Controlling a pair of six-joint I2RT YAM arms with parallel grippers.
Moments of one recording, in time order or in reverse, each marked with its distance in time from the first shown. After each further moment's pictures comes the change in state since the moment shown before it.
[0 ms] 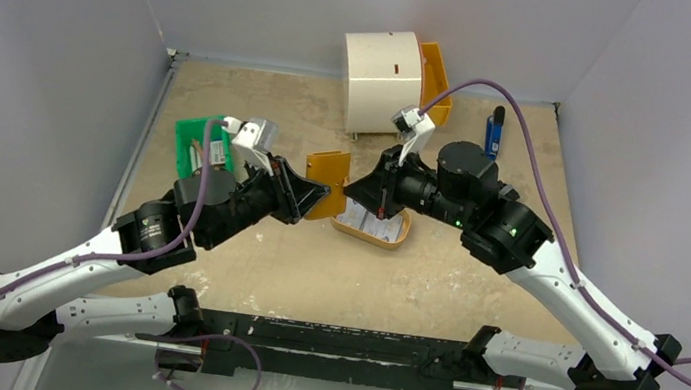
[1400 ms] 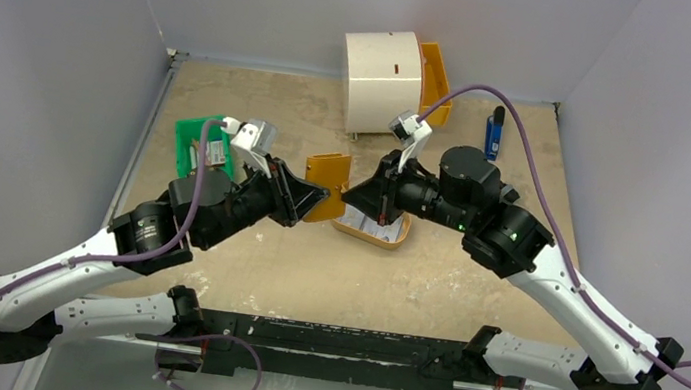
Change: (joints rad) left arm 0.000 -0.013 0.002 -0.007 0.036 0.018; right arm 0.000 -0.017 -0.031 0.030 -0.068 -0.039
